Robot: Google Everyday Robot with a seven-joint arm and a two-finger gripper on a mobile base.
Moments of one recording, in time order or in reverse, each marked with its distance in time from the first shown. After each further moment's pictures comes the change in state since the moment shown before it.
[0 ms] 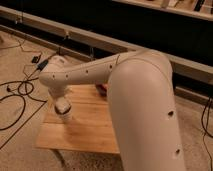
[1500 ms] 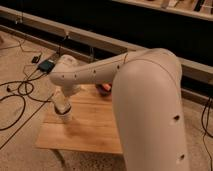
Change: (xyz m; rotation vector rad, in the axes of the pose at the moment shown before) arm 0.034 -0.062 0.002 0.133 0.059 0.136
